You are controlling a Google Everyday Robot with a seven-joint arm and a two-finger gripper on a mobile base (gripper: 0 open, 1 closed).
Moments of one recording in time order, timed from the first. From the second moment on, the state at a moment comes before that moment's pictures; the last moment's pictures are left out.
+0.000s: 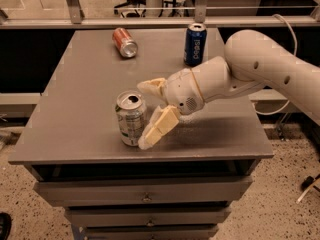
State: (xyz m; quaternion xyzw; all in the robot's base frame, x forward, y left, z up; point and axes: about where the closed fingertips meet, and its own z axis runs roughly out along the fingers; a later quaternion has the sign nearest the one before) arm 0.482 0.036 0.867 -0.61 0.60 0.39 0.35
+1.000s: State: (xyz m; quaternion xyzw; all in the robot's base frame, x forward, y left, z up) arm 0.512 0.017 0.881 -0.57 0.63 0.38 0.38
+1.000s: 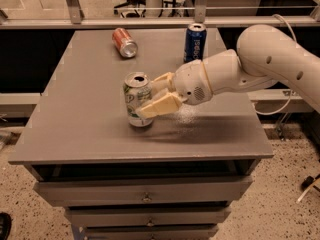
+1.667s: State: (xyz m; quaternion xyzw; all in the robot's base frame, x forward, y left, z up) arm 0.564 -0.038 0.935 -0.58 0.63 0.30 0.41
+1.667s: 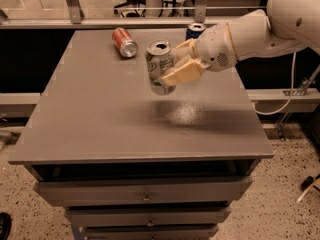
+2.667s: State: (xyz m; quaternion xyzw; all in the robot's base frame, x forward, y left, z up) arm 0.586 -0.094 0.924 -0.52 0.65 0.28 0.47
